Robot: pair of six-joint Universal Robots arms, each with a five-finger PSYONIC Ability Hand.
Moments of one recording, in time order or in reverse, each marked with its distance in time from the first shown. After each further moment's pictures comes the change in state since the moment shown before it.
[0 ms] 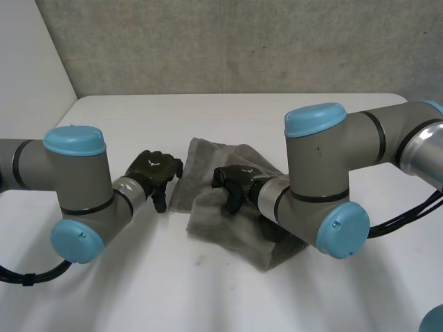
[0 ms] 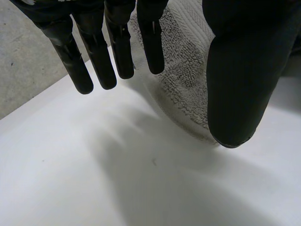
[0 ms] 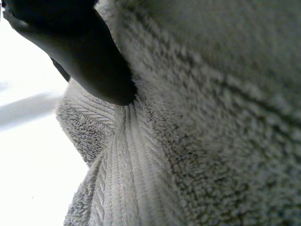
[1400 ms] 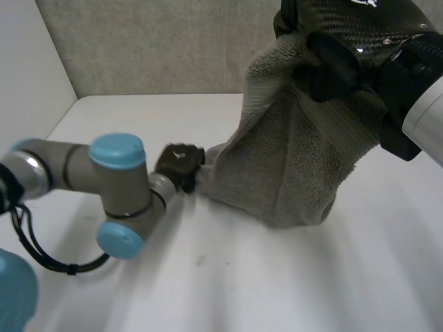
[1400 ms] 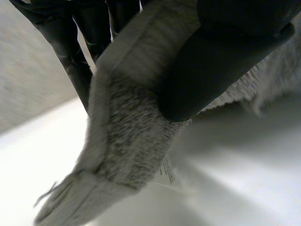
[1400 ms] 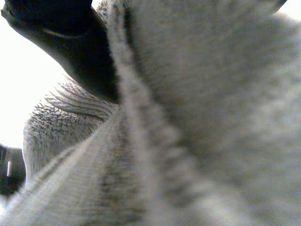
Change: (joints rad) left arm -0.102 -0.124 0.169 0.112 -0.071 -0.197; right arm -0.158 -0.884 0.405 -0.179 -0.054 -0.355; left_hand 0.672 0.703 0.702 0.703 0.693; right_hand 0.007 0.000 0.014 0.020 0.007
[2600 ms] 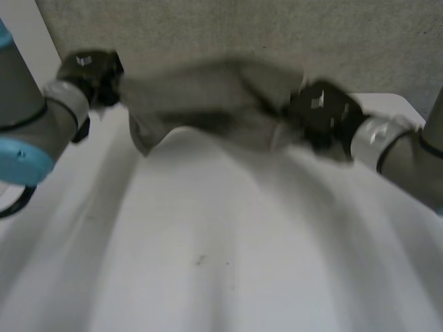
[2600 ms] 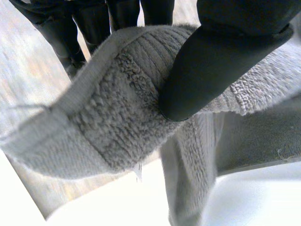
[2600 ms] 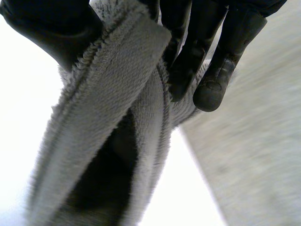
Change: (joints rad) left arm 0.226 0.294 0.137 -0.241 -0.018 -0.040; right arm -0.192 0.475 -0.061 -0.087 -0.225 -0.522; left_hand 0.008 0.005 0.004 0.004 0.004; right_hand 0.007 0.015 0.000 0.005 0.008
